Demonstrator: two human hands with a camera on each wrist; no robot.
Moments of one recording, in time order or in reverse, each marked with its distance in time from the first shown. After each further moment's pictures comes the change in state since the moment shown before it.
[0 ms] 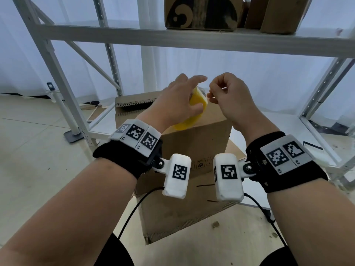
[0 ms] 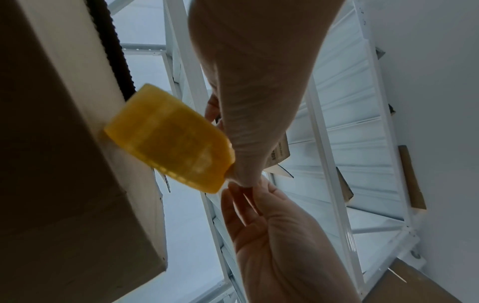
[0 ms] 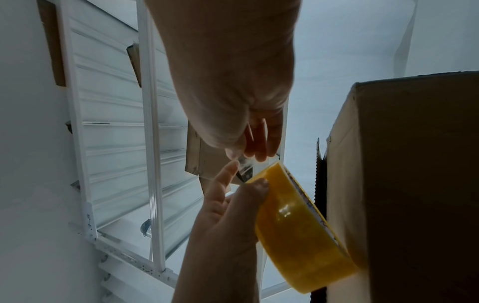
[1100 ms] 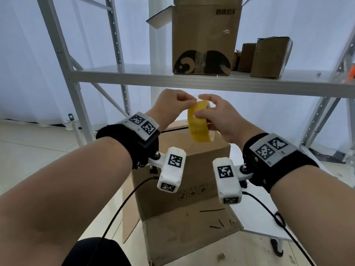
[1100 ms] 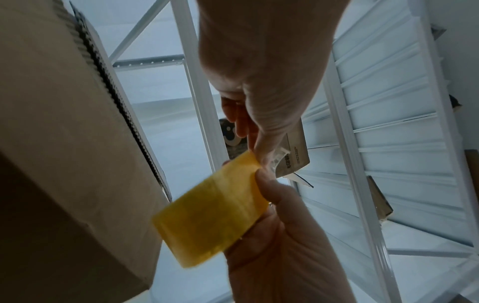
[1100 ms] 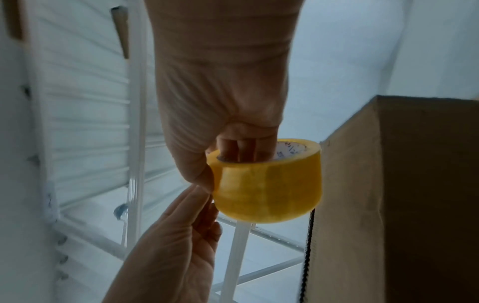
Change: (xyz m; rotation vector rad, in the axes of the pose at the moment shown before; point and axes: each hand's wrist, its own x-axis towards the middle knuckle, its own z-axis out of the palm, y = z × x) left_hand 0.016 0.014 -0.063 -0.512 0.212 -0.126; right_hand 0.010 -0.051 -0.007 0.275 -0.279 0.178
